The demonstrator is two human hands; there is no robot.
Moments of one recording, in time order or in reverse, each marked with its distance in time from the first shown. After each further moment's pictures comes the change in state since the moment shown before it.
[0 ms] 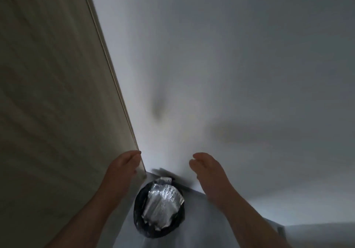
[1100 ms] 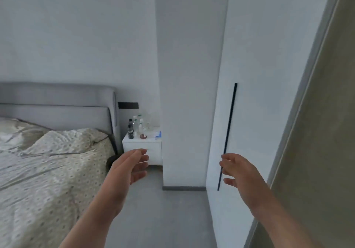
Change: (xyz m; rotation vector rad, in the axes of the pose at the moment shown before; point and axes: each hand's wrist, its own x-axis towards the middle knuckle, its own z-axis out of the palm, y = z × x) left_hand -0.686 0.130 -0.354 -0.429 1.167 0.332; right_hand -0.556 -0.241 0.179 -0.064 -1.046 -0.722
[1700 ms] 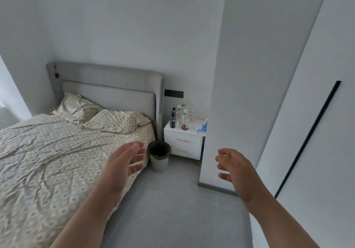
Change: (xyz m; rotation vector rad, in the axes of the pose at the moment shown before) left_hand 0.056 0.002 -0.160 0.023 0.317 0.024; right_hand 0.087 -0.004 0.203 -0.048 -0.305 -0.040
